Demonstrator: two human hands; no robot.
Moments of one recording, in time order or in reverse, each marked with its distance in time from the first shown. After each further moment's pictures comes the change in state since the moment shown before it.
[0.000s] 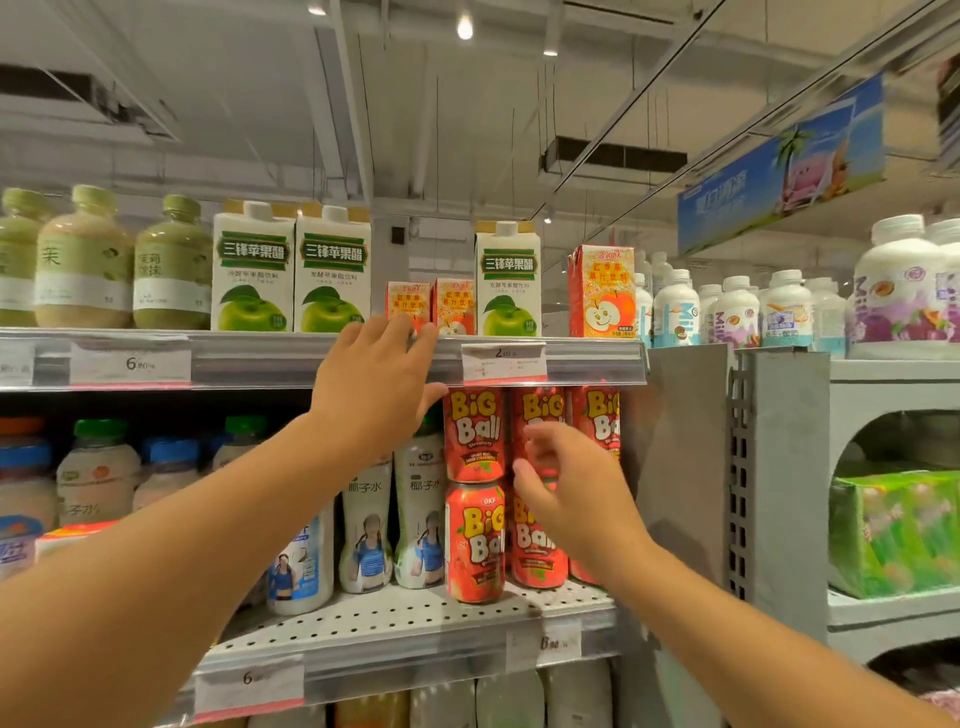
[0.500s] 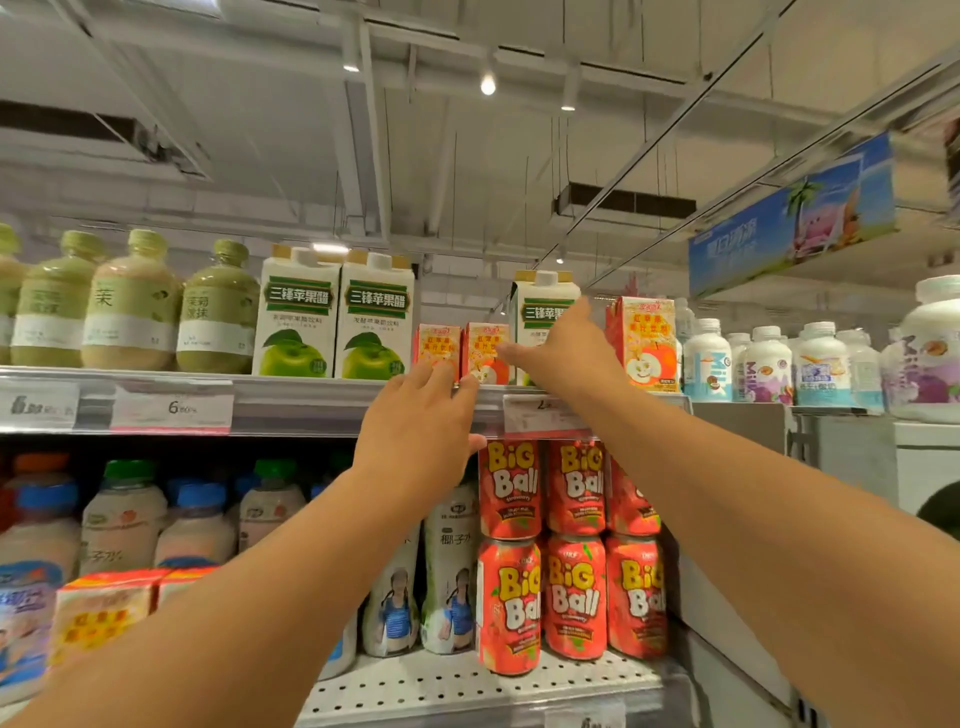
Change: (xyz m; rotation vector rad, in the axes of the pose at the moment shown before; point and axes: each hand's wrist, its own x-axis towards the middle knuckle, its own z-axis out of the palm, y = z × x) left_hand 0.007 0.001 -0.001 -0.103 -0.008 -0.007; right_hand 0.163 -0.073 -0.021 -0.044 0.083 0.237
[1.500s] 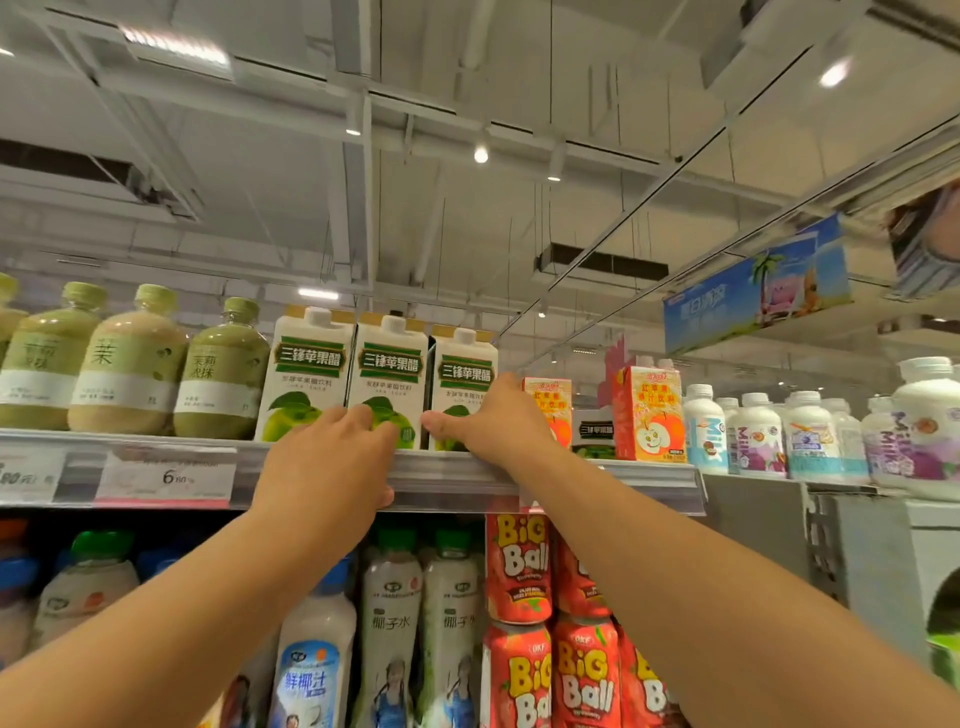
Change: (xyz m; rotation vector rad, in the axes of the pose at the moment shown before) left_hand -0.009 -0.077 -0.023 0.009 -0.074 -0.109; right_hand 0.013 -0.038 0.061 0.104 -0.165 -0.060
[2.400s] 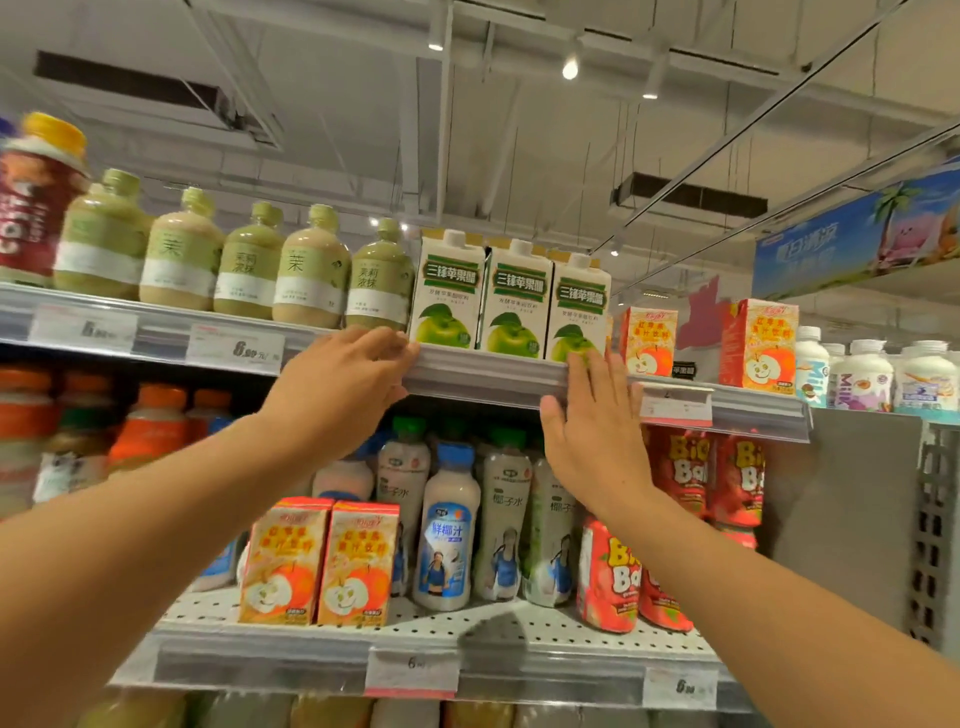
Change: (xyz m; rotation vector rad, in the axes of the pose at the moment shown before) left_hand -0.074 -0.101 -0.004 -0.019 0.122 0.111; right_hand -0.110 0.013 0.047 -0.490 0.149 -0.279
